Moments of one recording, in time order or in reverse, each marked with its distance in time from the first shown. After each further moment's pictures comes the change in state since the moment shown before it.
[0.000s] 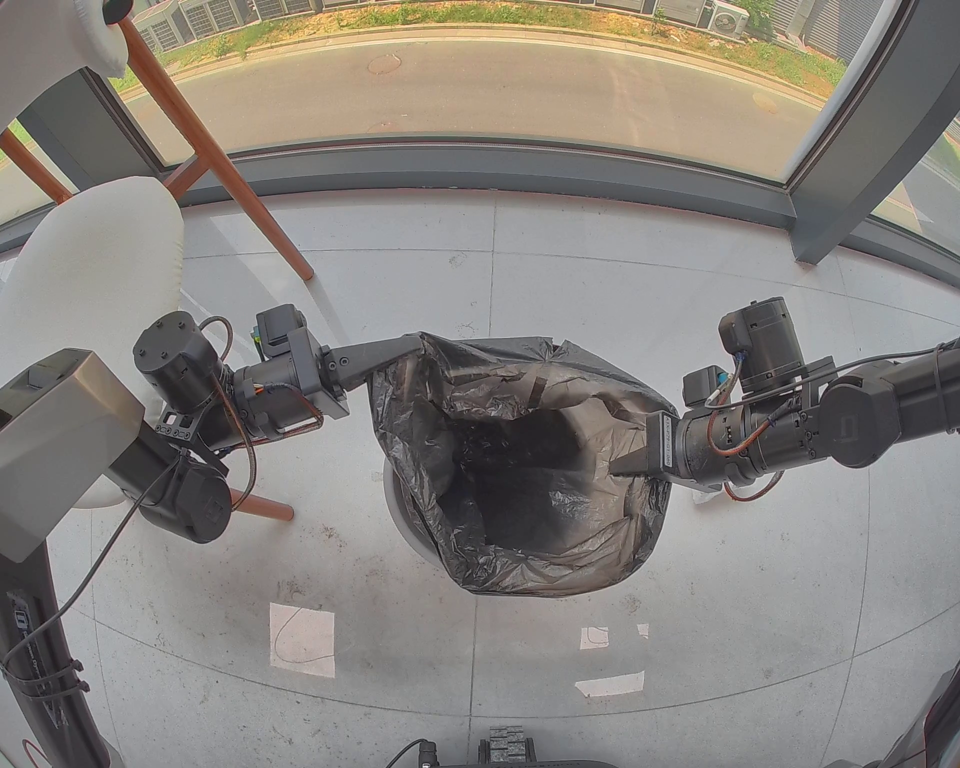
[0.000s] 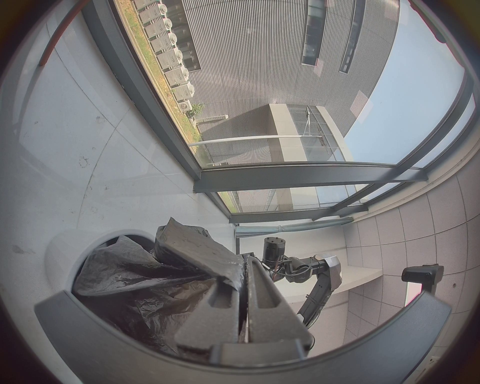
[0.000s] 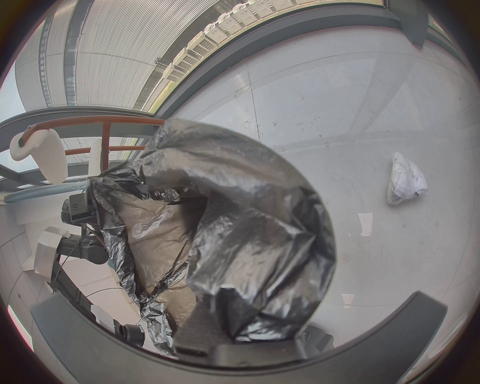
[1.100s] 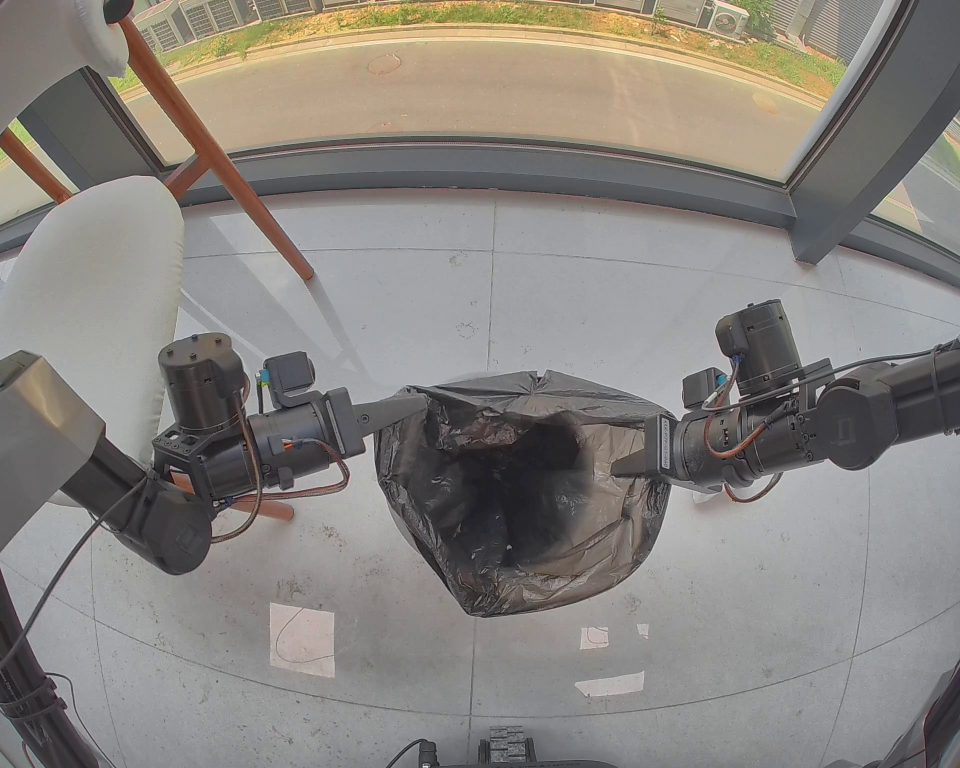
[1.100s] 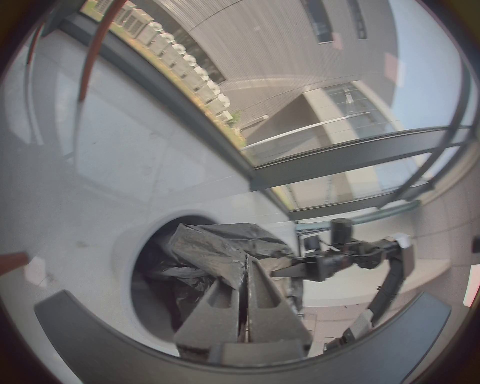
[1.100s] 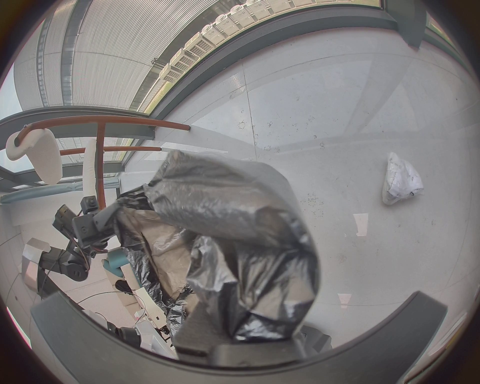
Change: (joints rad) left arm -0.074 -0.154 0.131 0.589 0.379 0.553; right arm 0.005 0.006 0.000 -0.002 -0.041 0.007
